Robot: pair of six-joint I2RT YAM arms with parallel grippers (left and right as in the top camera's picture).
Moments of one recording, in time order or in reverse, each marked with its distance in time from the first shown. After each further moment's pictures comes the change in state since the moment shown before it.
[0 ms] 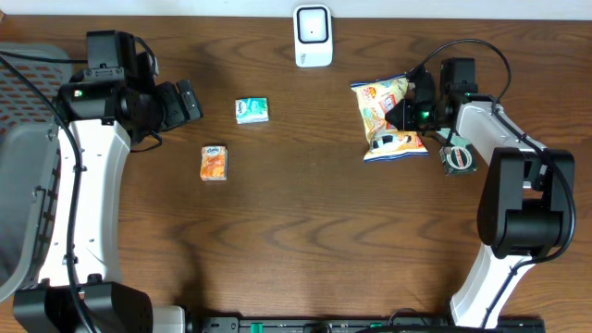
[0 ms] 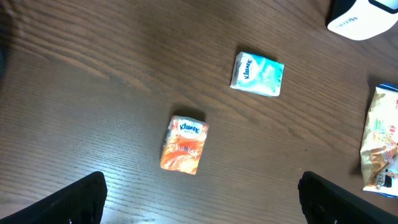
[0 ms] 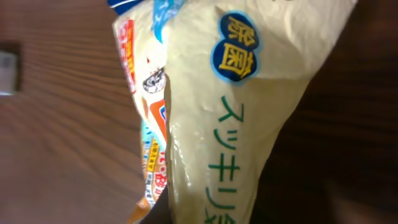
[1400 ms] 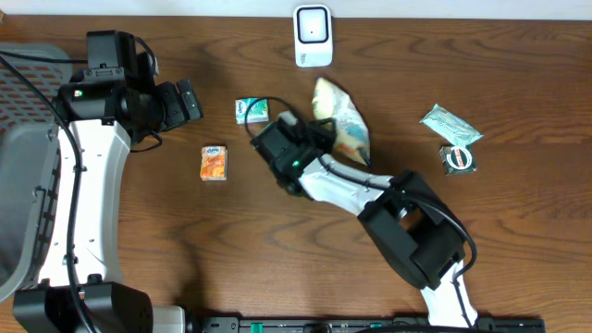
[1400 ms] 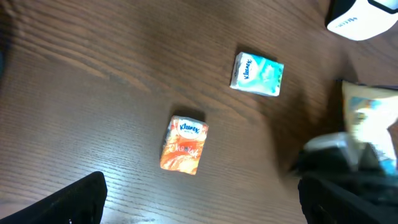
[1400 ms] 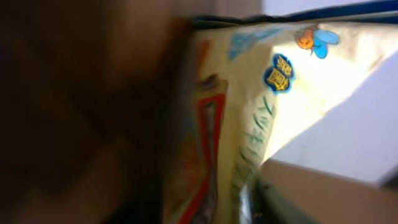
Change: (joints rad) left arm 0.000 0.000 0.000 0.000 0.000 0.000; right arm 0.827 0.084 -0.001 0.113 1.505 -0.525
